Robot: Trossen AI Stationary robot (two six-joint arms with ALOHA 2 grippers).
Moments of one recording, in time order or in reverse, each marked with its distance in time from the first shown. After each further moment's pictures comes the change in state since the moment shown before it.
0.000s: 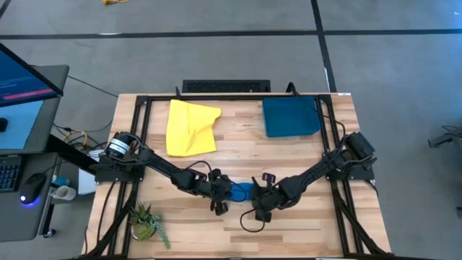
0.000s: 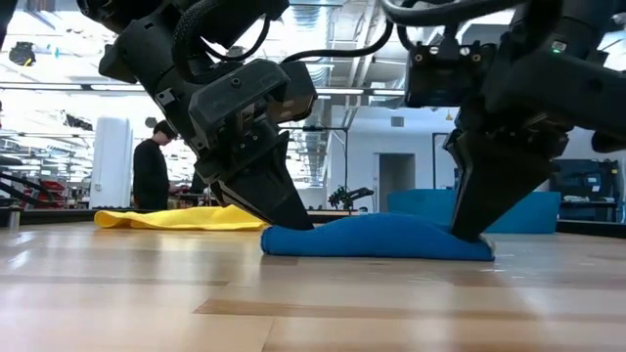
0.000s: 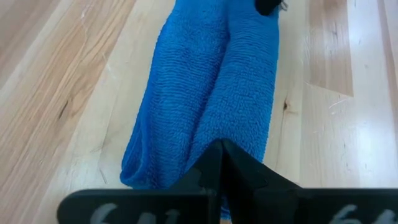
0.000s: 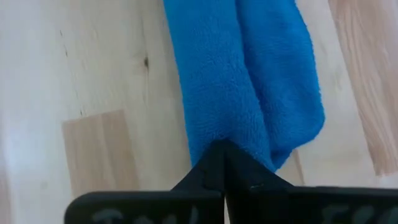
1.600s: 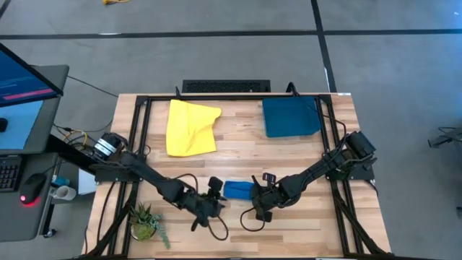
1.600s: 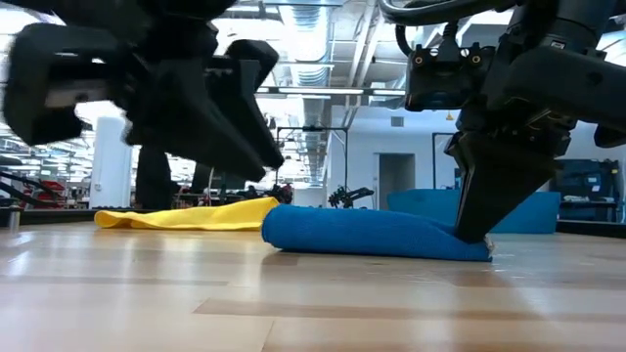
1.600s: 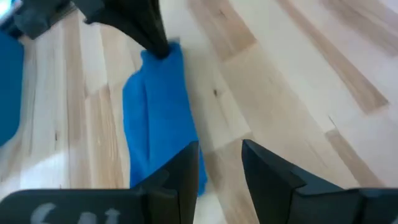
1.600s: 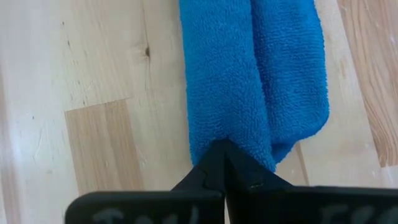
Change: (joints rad) left arm -0.186 -0.124 -0.002 -0.011 -0.219 0.740; right arm 0.001 -0.033 -0.008 0.001 -0.038 0.005
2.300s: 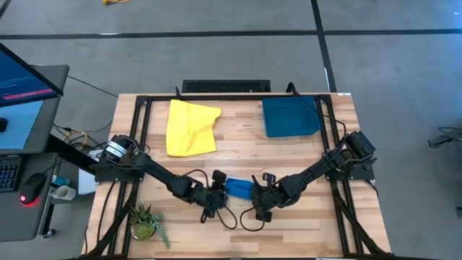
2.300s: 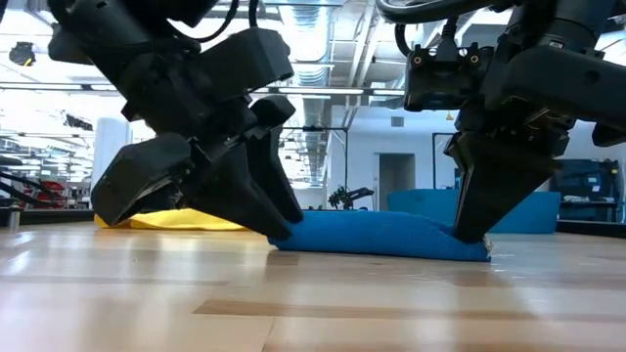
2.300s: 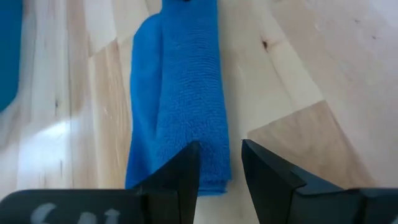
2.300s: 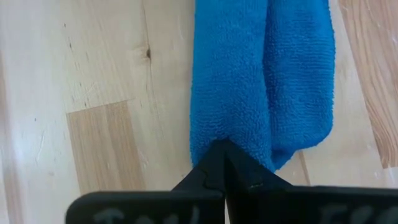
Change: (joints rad) left arm 0.075 0.093 0.004 0.011 -0.027 0.021; right arm -0.005 0.000 0.000 0.010 -0.003 0.000
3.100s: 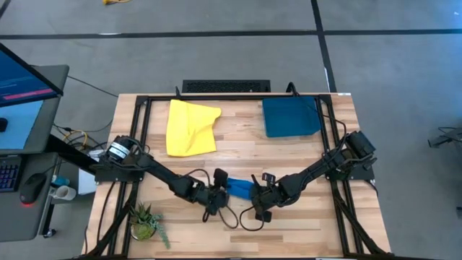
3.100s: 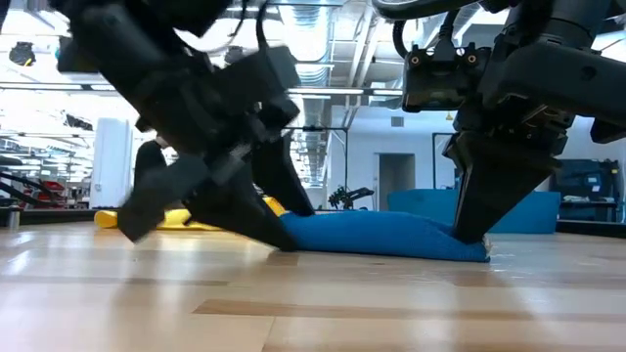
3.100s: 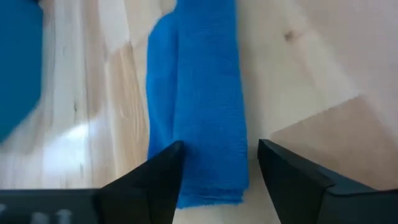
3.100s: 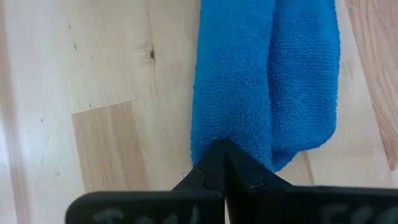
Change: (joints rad) left arm 0.027 0.030 0.002 0.033 -0.041 0.045; right arm -0.003 0.000 0.001 0.006 -0.025 0.000
